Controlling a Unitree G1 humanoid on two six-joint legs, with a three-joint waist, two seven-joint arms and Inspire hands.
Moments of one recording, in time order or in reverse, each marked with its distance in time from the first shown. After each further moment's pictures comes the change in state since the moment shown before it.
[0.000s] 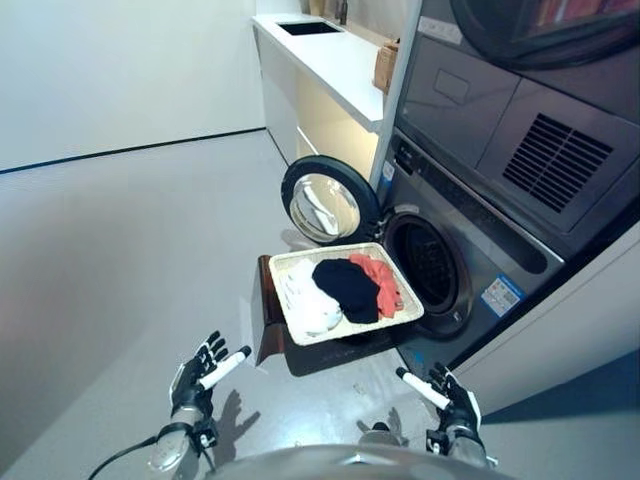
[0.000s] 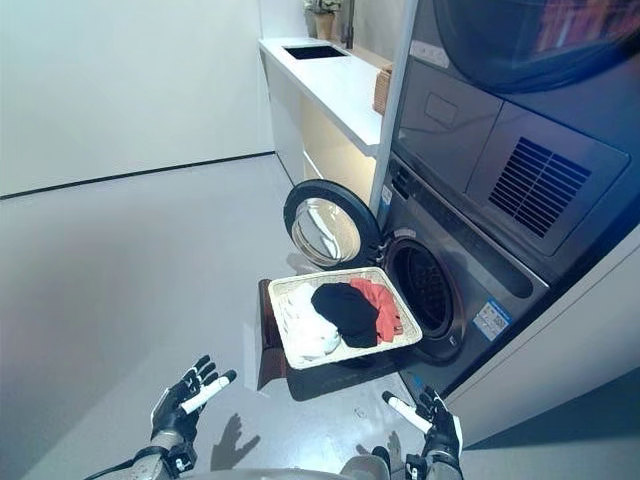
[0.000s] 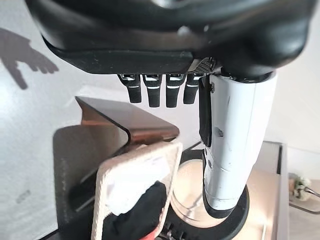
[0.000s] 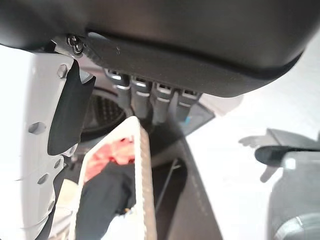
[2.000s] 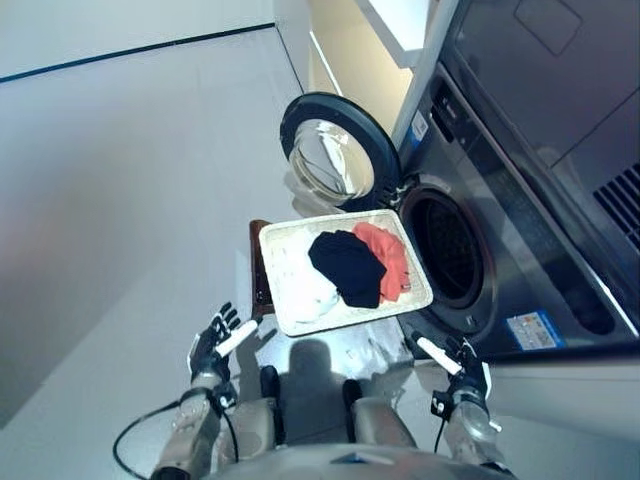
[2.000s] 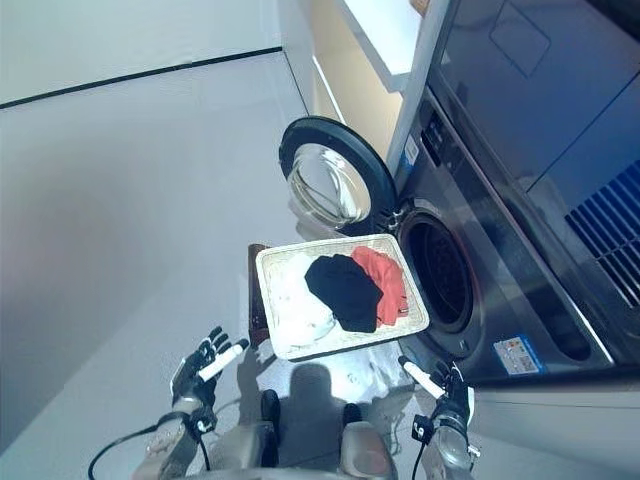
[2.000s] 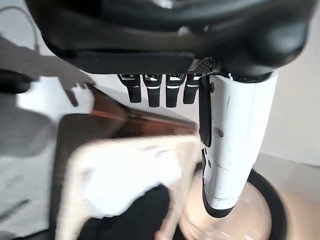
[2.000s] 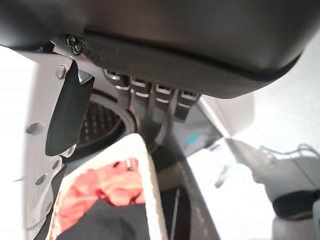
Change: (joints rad) left arm -0.208 -0.063 -0.057 0.035 -0.060 -0.024 0.066; right arm -0.189 -0.038 -0.031 0.089 0.100 -0.043 -0.072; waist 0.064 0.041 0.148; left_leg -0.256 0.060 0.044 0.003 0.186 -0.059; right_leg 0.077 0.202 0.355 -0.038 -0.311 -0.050
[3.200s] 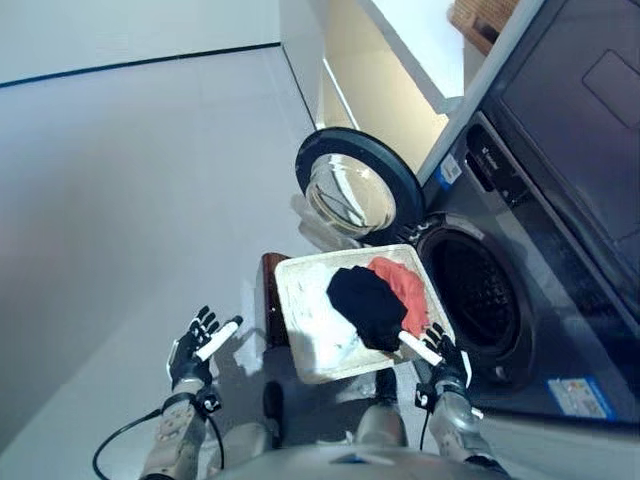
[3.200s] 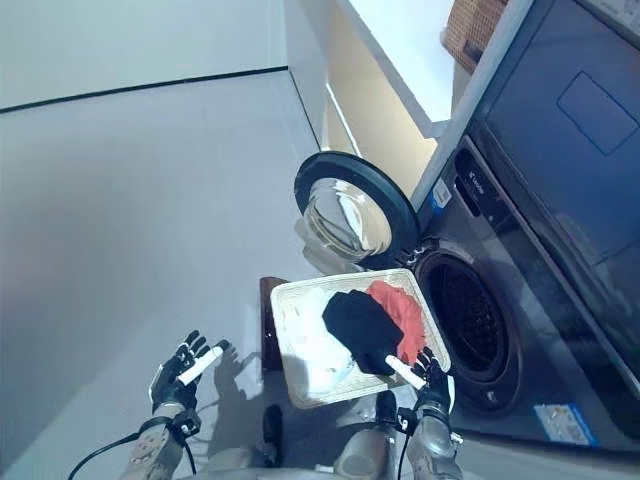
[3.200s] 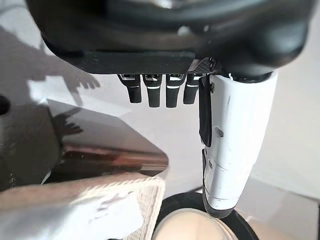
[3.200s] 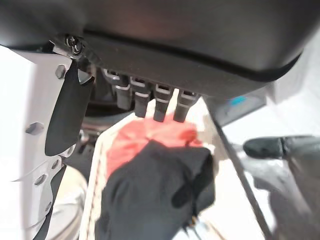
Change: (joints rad) left arm 0.090 0.055 0.047 -0.002 -0.031 -0.028 0.036; right arm 0.005 0.038 0.067 -0.065 -0.025 0.022 -0.018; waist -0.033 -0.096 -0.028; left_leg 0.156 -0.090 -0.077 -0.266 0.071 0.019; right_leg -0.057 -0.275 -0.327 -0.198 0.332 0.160
